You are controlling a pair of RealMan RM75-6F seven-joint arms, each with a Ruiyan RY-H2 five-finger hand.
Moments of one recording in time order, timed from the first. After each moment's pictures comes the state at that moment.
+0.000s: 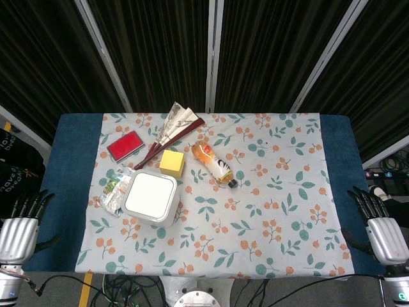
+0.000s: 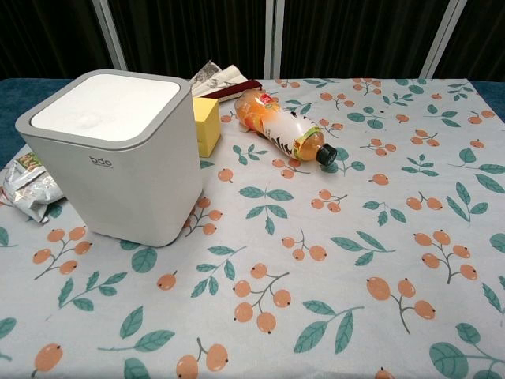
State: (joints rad) left arm -0.02 -1.18 -0.01 -1.62 1.57 1.57 0.15; right arm 0.07 -1.06 -0.01 -1.55 -1.64 1.53 0.27
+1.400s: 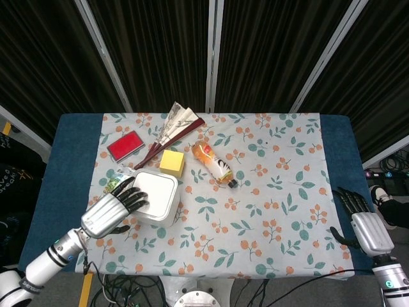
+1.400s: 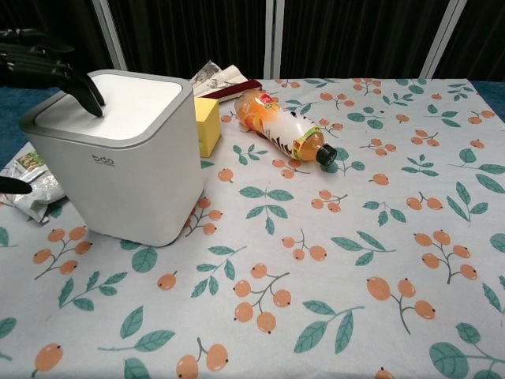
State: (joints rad) left arm -0.46 -1.16 -0.03 -1.68 1.86 1.15 0.15; right arm 0.15 -1.07 -0.02 -1.56 -1.60 1.36 0.27
